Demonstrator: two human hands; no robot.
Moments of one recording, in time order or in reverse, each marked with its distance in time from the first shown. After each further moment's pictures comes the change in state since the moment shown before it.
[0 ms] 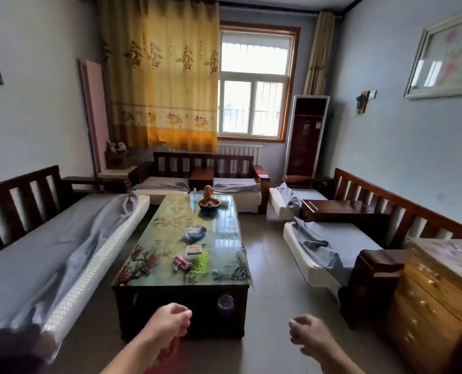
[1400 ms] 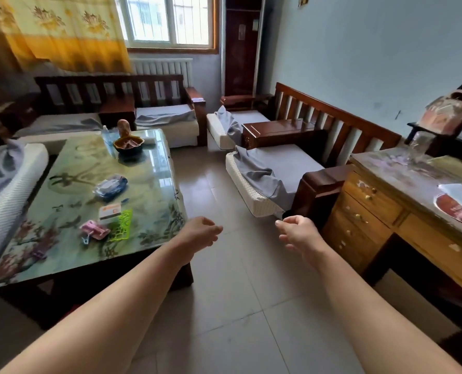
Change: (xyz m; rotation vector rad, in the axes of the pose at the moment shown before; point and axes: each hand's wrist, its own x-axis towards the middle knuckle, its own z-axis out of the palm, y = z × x) left_hand 0.212 0.118 0.267 0.389 -0.353 0.128; right_hand 0.238 0.005 -0.133 0.085 0.278 0.108
